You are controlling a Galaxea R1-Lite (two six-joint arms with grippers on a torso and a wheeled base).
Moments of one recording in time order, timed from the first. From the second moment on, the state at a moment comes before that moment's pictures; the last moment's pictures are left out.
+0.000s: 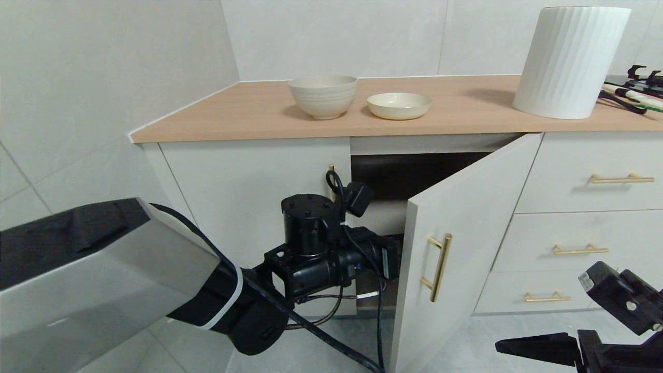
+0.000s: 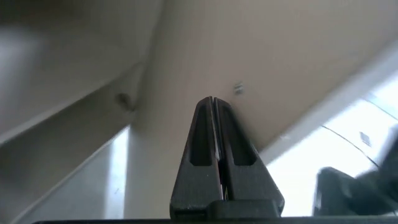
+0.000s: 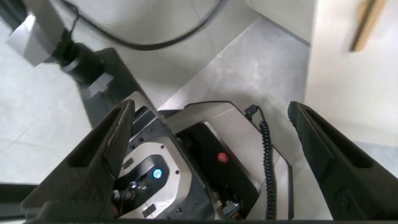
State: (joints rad) left arm -0.73 2.11 -0.96 -1.04 -0.34 -0.36; right arm 0.73 1.17 -0.38 -0.35 0.38 0.20
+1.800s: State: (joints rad) left arm -0.36 1.41 -0.62 -0.62 -0.26 -0.29; right arm 0.65 1.46 -0.79 -0.37 0.15 0.18
